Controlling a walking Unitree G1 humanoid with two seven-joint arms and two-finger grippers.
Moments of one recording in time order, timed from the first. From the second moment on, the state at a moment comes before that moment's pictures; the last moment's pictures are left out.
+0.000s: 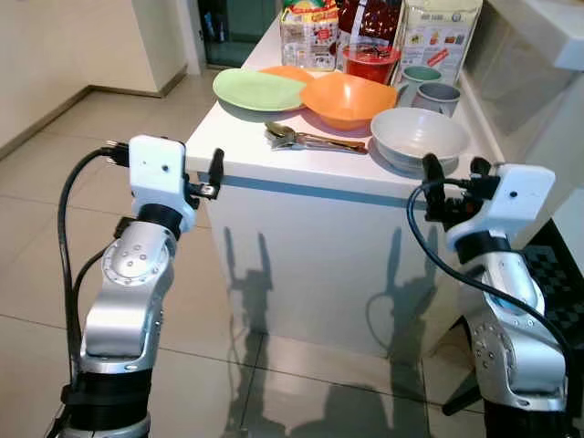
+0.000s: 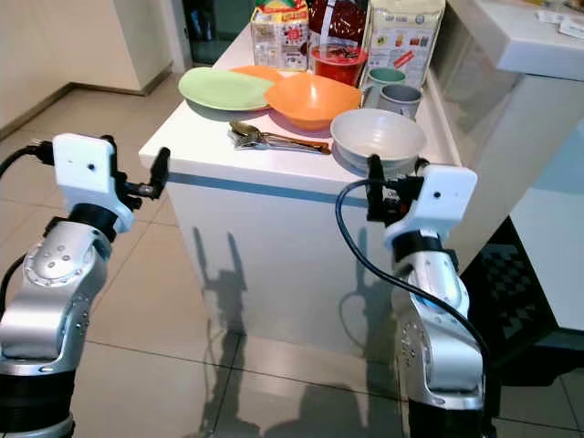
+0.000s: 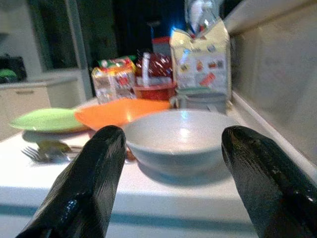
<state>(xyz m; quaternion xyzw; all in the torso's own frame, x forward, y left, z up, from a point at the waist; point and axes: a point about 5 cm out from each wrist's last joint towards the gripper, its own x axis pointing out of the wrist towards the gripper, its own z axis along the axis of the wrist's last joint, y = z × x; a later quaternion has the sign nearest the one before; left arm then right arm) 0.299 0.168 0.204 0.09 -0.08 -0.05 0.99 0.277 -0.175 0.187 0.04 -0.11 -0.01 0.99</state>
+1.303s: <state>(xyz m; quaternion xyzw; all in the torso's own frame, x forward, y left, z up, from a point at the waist) 0.311 0.154 0.196 0.11 -0.09 -0.05 0.99 0.292 -0.174 0.171 0.03 -0.06 -0.01 1.00</state>
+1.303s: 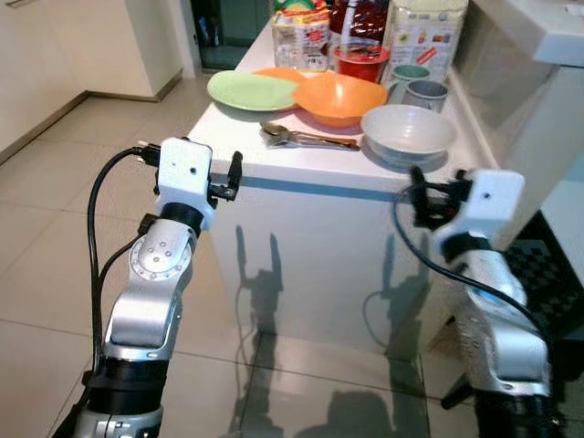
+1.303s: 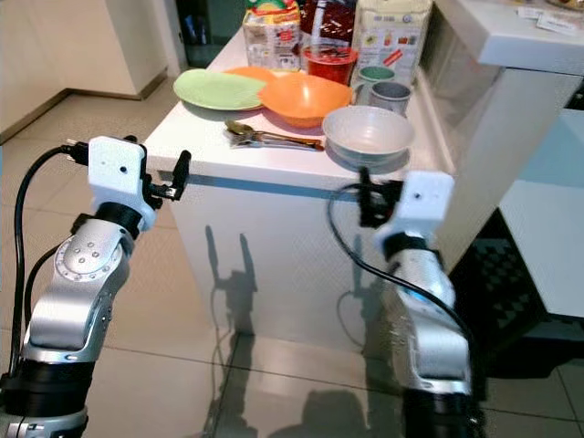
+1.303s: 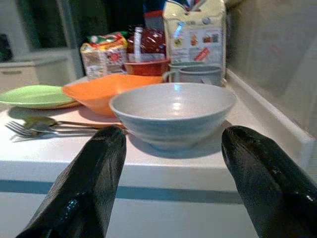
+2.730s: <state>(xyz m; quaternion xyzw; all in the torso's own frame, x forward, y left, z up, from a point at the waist) 0.301 0.173 0.193 0.11 -0.07 -0.02 0.99 0.294 -0.154 0.175 0.04 -0.06 0.05 1.00</state>
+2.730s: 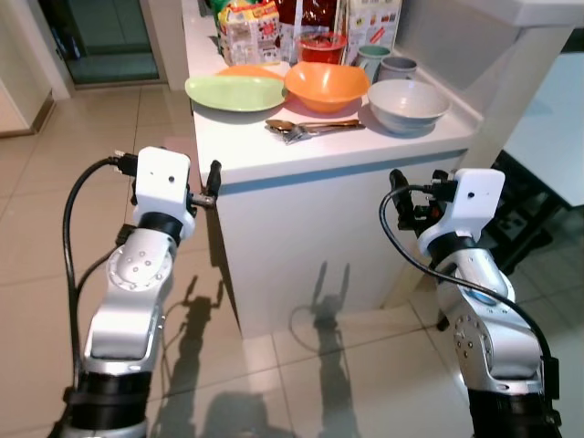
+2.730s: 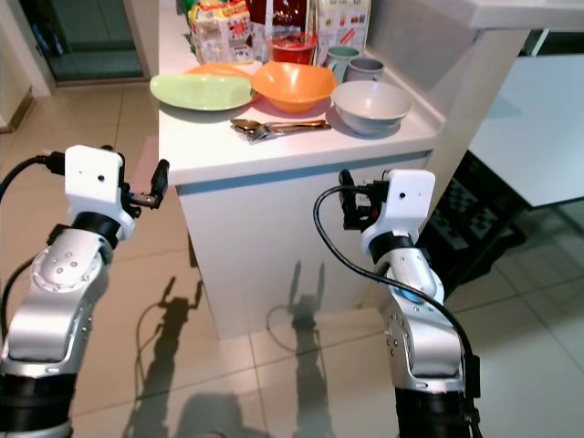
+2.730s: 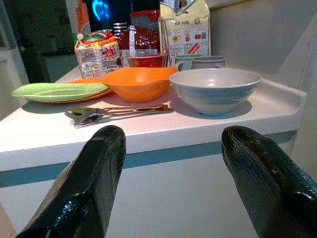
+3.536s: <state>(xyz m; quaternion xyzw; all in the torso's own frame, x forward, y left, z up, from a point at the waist) 0.300 0.185 0.200 0.08 -0.09 0.00 0.99 0.300 -0.153 0.182 -0.02 -0.08 0.05 1.00</state>
